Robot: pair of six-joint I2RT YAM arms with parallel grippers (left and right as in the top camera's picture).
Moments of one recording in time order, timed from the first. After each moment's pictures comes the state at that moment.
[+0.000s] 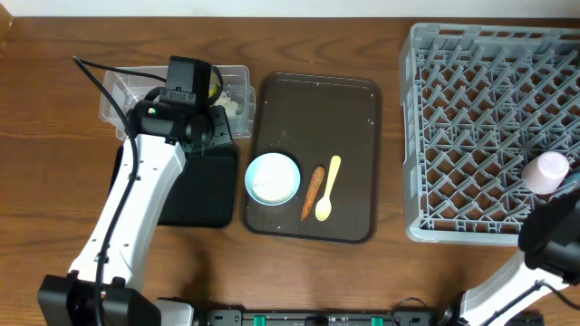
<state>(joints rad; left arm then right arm) -0.16 1.52 1.34 -0.96 -0.06 -0.38 -0.41 1.98 1.97 -0.22 0.85 -0.78</state>
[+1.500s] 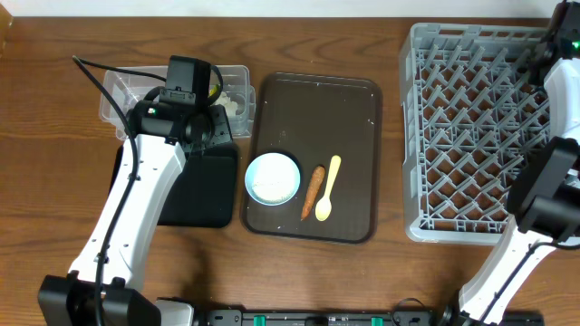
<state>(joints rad) -0.16 1.52 1.34 -0.96 -0.06 -0.38 -0.33 2.23 1.98 -0.76 0.91 -0.34</state>
